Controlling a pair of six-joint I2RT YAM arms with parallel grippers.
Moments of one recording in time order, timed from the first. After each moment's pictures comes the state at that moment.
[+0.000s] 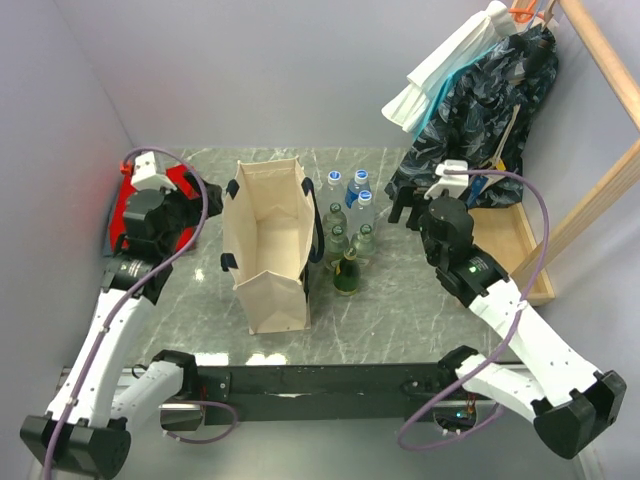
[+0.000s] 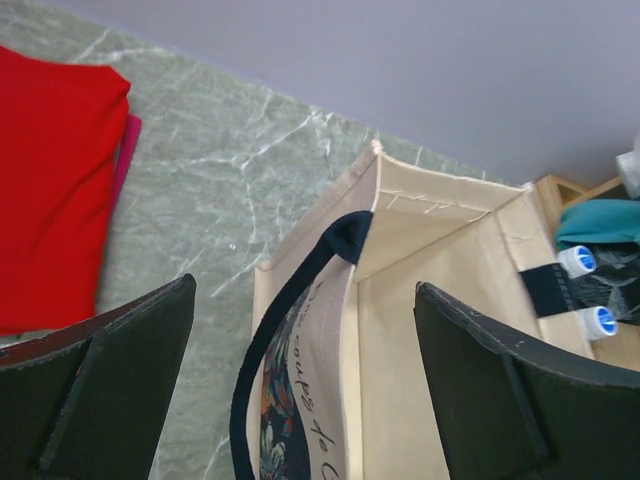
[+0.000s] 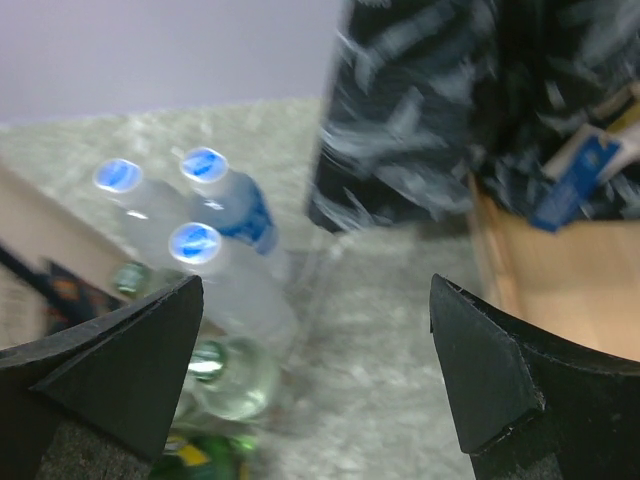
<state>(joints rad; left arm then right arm) -0.19 0.87 0.98 -0.29 -0.13 -0.48 0.53 0.95 0.95 -0.19 0.52 0.21</state>
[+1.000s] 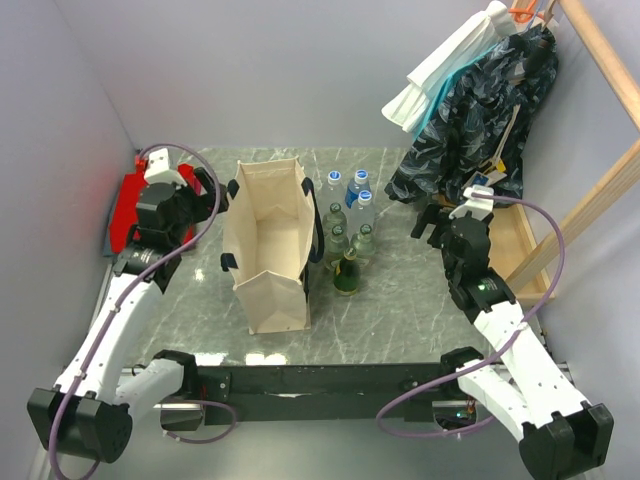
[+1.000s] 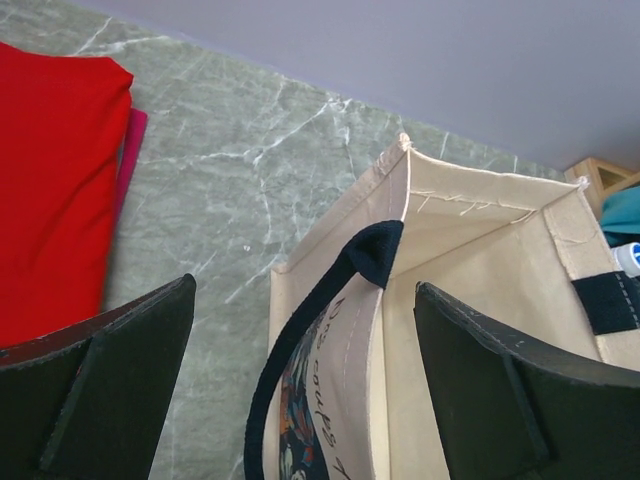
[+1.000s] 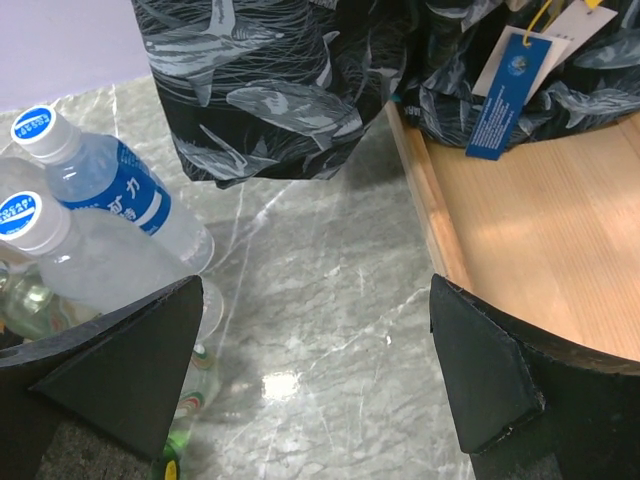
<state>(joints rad) -0.19 0.97 0.94 -0.20 -0.13 -0.44 0.28 0.81 0.68 -0.12 0.39 0.27</state>
